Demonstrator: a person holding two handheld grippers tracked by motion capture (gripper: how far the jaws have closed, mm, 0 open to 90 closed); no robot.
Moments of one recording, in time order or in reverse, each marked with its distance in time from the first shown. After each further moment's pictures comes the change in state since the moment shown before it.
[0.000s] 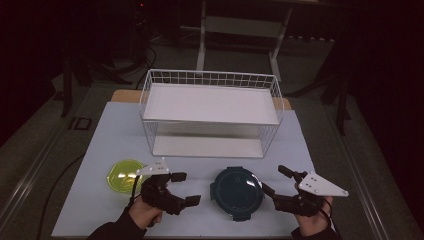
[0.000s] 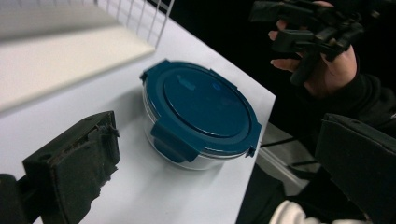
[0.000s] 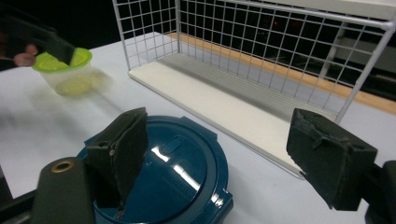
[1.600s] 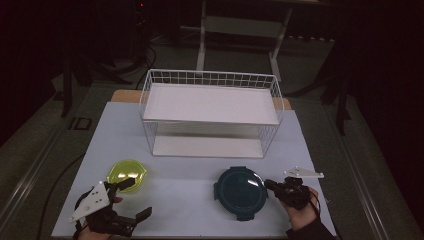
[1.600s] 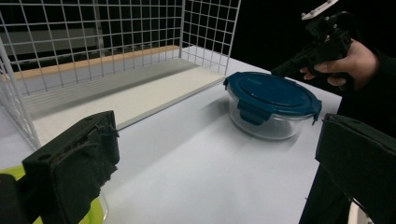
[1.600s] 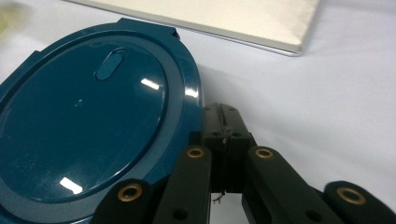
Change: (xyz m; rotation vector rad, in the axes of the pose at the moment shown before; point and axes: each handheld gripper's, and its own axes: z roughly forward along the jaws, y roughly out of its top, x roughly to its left) left arm 0.001 -0.073 -0.108 -0.266 0.283 0.301; right arm -0.021 -0.033 0.040 0.393 -0.102 0.290
